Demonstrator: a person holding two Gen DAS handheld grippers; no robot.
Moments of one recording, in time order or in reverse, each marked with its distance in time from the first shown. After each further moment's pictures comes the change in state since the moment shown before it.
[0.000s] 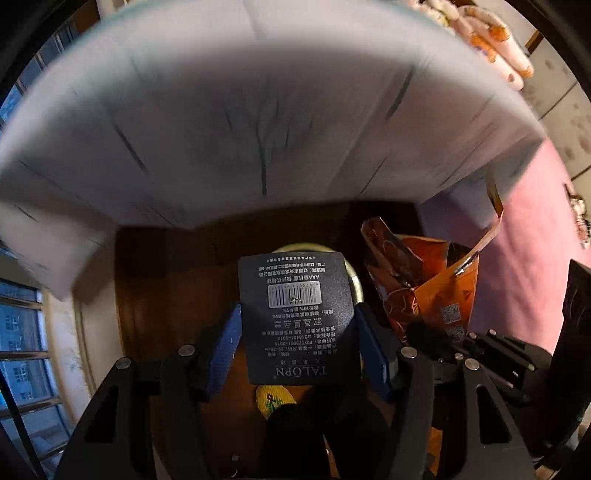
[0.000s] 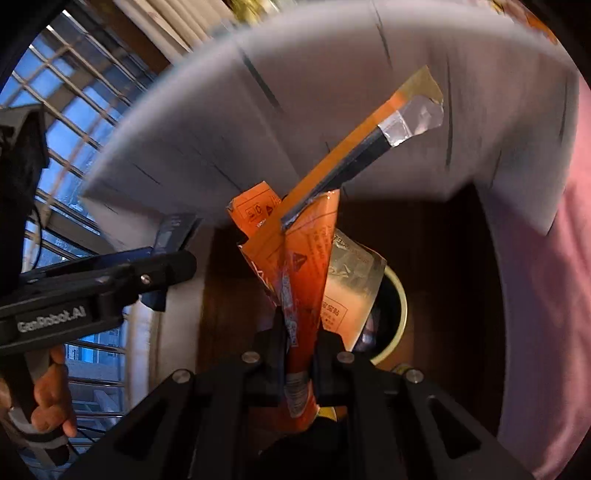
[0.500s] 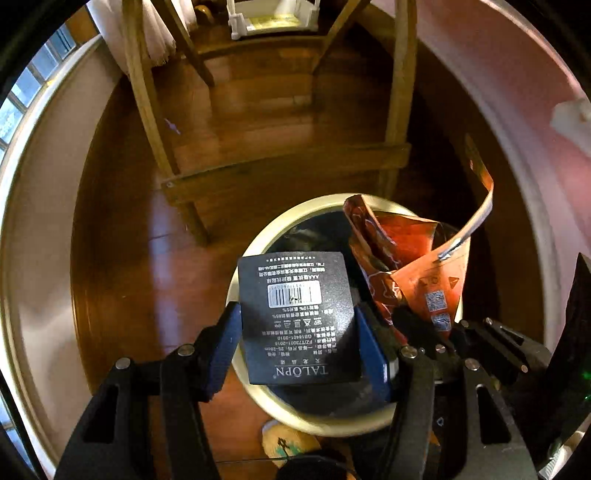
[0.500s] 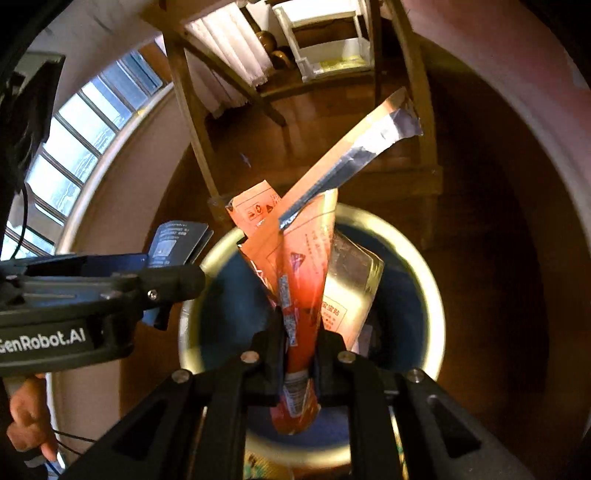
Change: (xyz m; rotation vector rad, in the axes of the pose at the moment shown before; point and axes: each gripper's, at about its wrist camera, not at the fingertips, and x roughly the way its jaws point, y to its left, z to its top) left arm 0.250 0.018 -0.027 0.011 0.064 0.068; right arm 0.242 -0.091 -0.050 -0.067 -0.040 -0.033
